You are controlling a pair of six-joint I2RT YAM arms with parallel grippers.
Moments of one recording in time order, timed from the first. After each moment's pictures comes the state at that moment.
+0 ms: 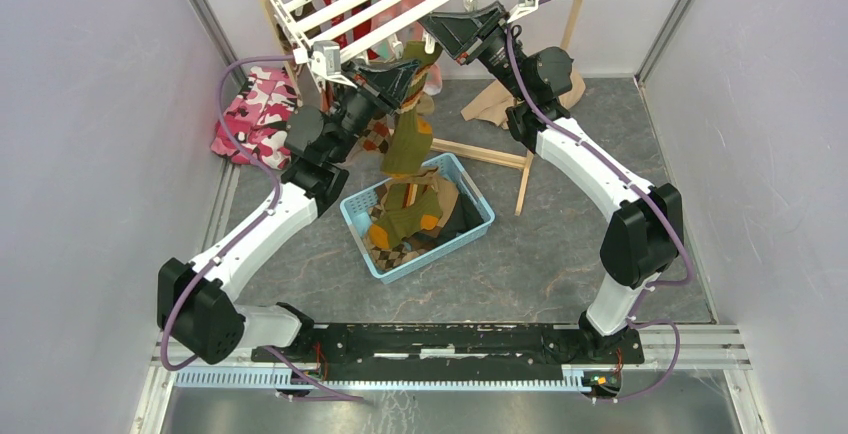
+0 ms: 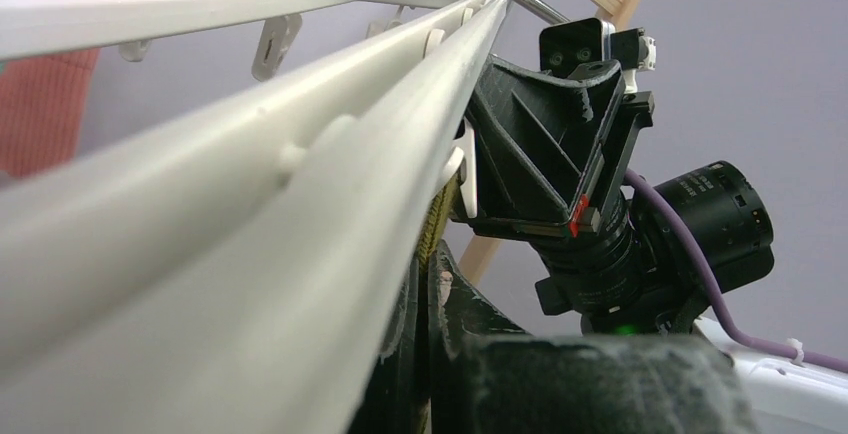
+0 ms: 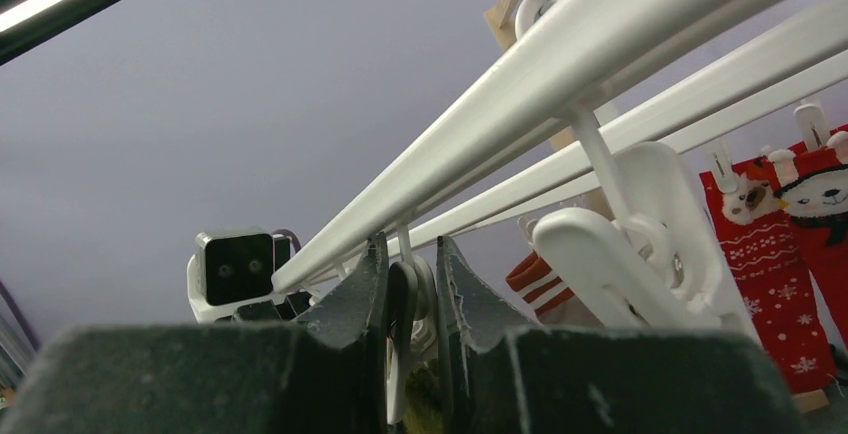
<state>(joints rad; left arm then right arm) -0.52 1.30 1.10 0.69 0.13 -0.54 0.49 1.75 1.59 0.86 -0.43 0.94</state>
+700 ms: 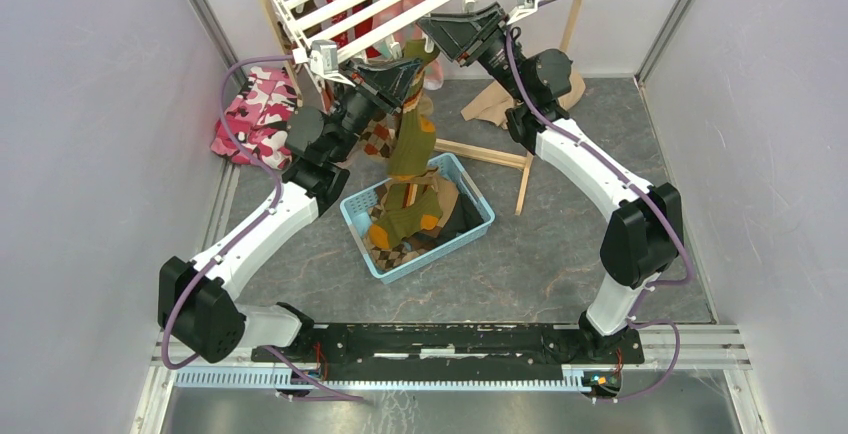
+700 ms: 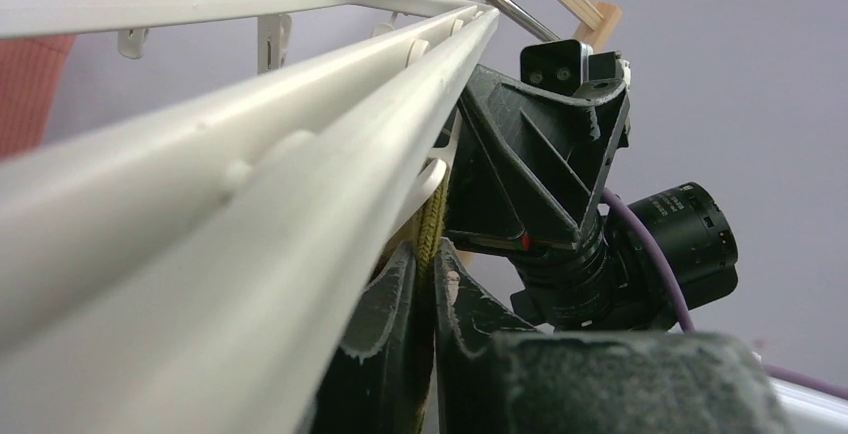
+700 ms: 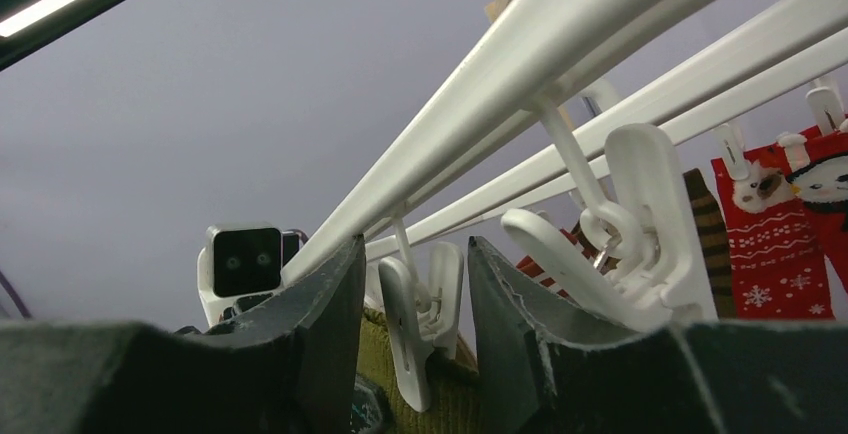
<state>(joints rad) -0.52 1.31 1.10 0.71 0.13 -0.61 0.49 1.75 1.57 0.87 -0.43 0.96</state>
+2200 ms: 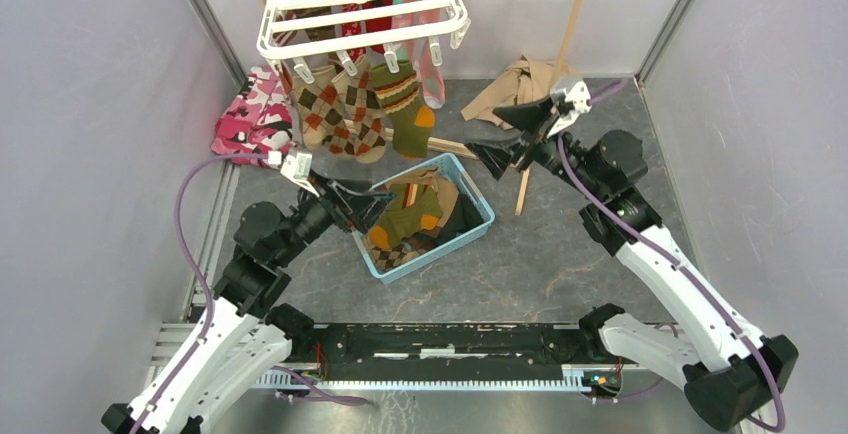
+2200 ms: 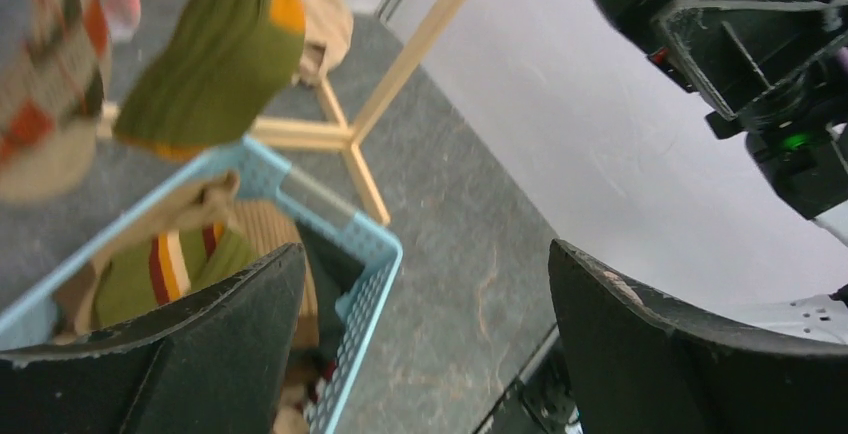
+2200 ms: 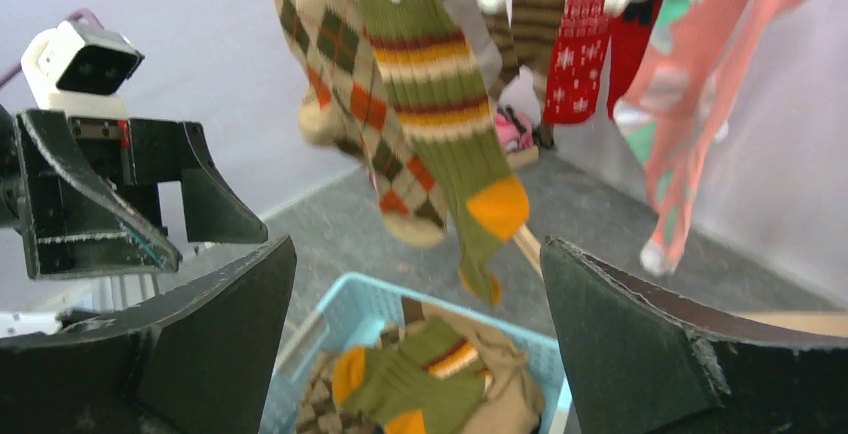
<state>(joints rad) -0.52 0.58 0.67 0.00 0.24 -0.58 0.48 1.02 1.01 0.27 -0.44 0.25</state>
